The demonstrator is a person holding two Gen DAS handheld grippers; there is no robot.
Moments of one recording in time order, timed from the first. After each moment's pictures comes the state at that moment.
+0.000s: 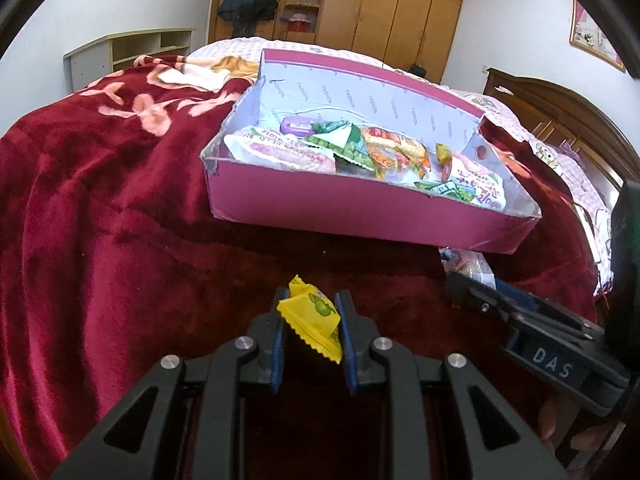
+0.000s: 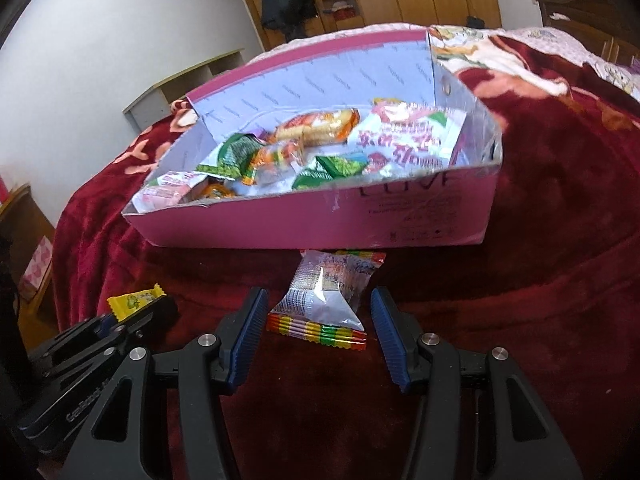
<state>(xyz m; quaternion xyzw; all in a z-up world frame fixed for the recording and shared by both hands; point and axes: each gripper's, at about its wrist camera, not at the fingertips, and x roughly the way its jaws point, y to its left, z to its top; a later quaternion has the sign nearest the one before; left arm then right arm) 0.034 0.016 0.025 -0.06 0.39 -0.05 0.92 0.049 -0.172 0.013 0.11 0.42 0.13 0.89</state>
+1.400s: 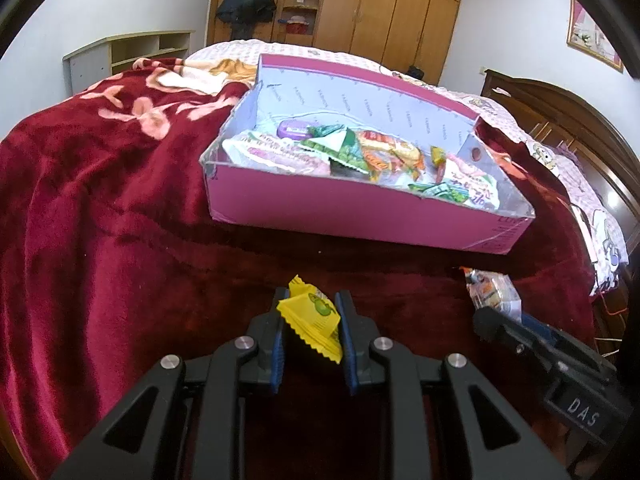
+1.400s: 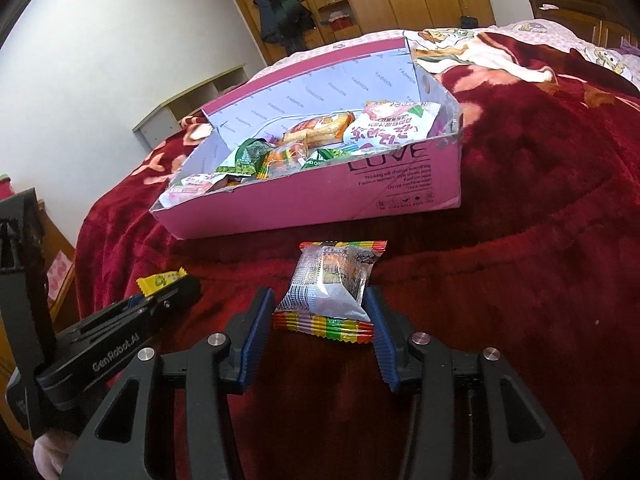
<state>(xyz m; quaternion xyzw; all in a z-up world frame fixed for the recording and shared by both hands) 0.028 0.014 0.031 -0.06 0.38 -0.05 0.92 0.007 -0.185 0.023 0.14 0.39 0.15 0.90</state>
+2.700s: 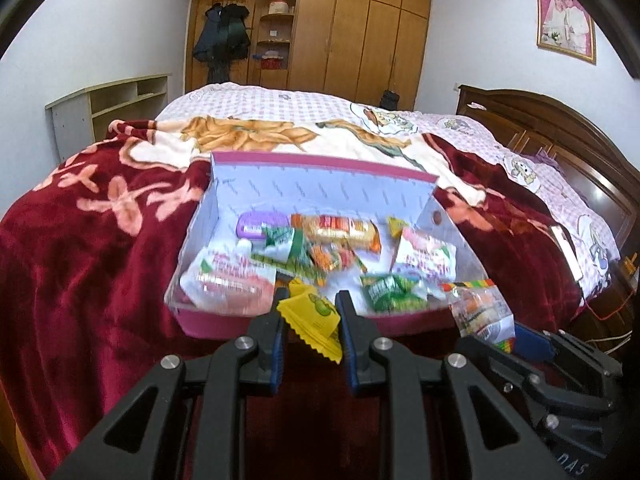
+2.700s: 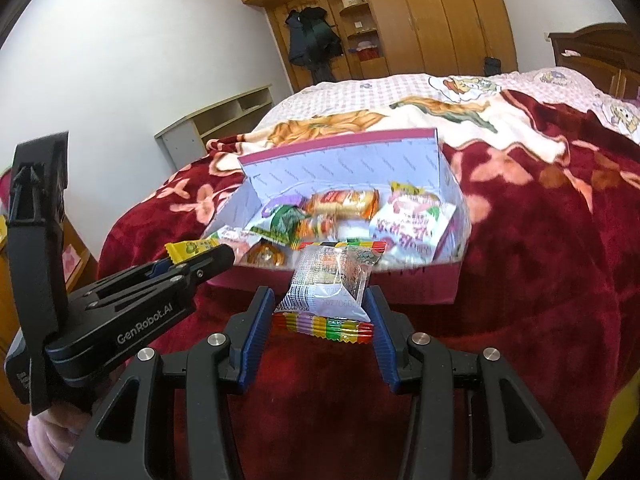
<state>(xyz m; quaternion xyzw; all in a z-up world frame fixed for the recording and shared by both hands) 0.056 -0.012 0.101 -0.03 0.32 -0.08 0.94 0.021 -0.184 0.090 0.10 0.34 0.17 0.92</state>
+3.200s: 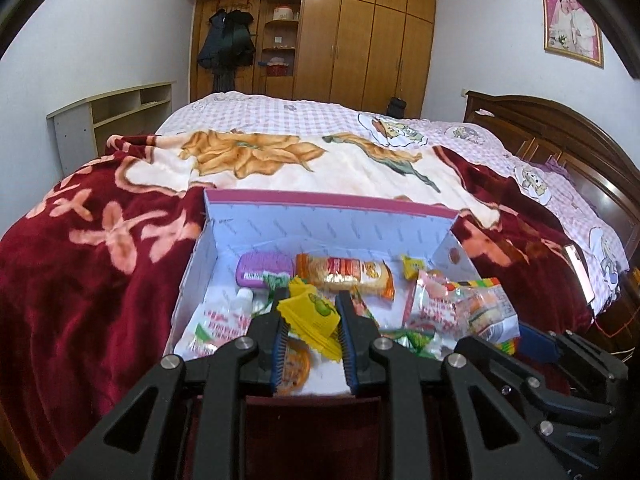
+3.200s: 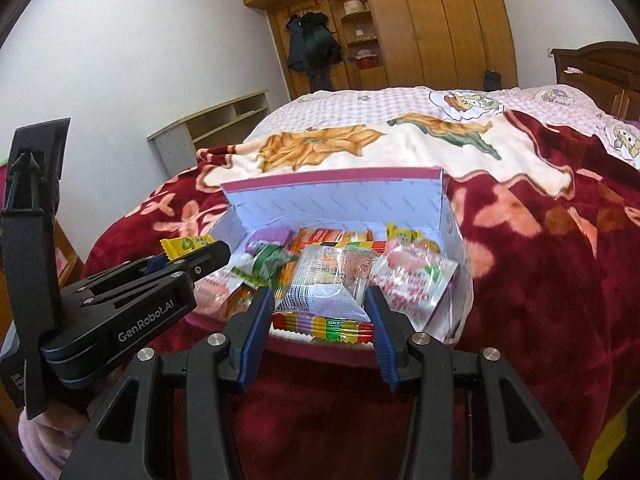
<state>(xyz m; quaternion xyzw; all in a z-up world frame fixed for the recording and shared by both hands) 0.103 -0.016 0.116 -0.03 0.31 -0.07 0.95 0.068 -0.182 0.104 0.08 0.33 0.15 0.93</state>
